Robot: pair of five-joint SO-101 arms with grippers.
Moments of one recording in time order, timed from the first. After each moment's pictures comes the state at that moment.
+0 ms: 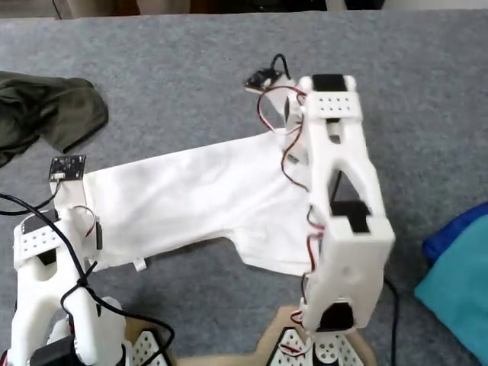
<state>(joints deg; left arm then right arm) -28.1 -33.3 63.9 54.6 -28.6 -6.2 24.0 -17.8 88.3 39.3</state>
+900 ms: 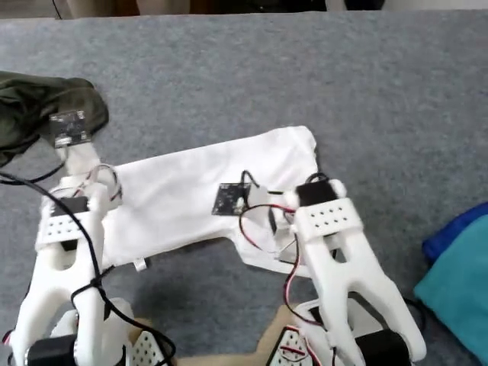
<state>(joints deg) -13.3 -31.2 60.5 27.6 -7.6 -19.1 -29.3 51.4 77.8 51.5</state>
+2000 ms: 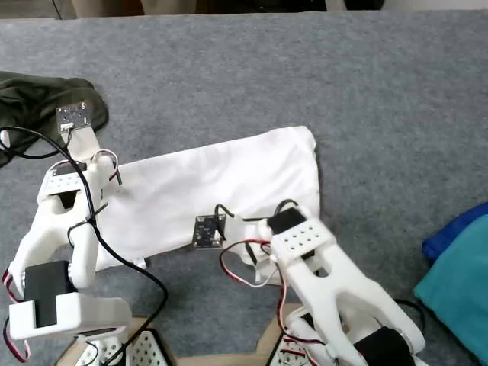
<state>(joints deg) -16.0 -4.7 42.8 32.9 -5.5 -30.4 -29.4 65.4 64.3 45.2</state>
